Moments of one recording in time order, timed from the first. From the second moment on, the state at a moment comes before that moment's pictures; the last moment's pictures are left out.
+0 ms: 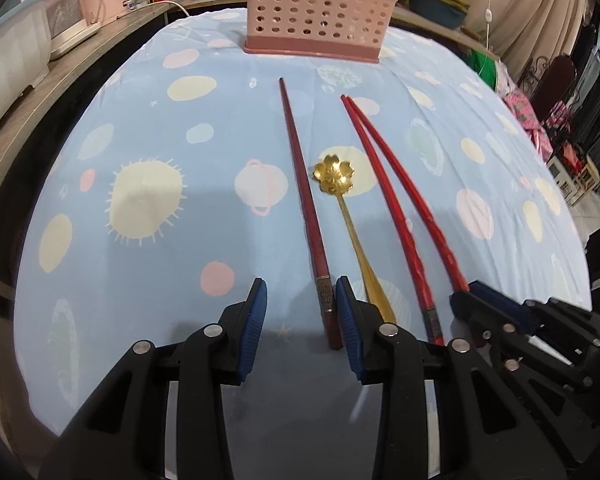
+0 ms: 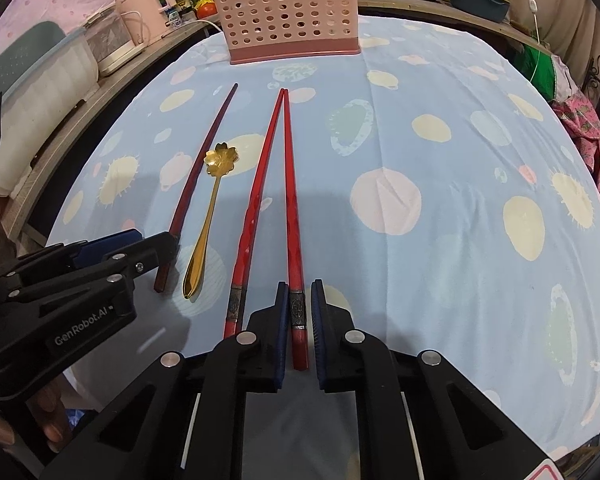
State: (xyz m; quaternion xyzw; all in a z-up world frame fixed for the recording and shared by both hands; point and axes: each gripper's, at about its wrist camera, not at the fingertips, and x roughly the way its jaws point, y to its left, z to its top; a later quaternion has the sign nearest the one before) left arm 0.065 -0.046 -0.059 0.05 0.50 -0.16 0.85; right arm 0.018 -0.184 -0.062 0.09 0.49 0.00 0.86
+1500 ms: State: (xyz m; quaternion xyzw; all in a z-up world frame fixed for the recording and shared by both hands) left arm 0.079 -0.013 0.051 0.00 0.40 -0.15 0.91; right arm 0.026 -0.232 0.040 0.12 0.37 -0.01 0.92
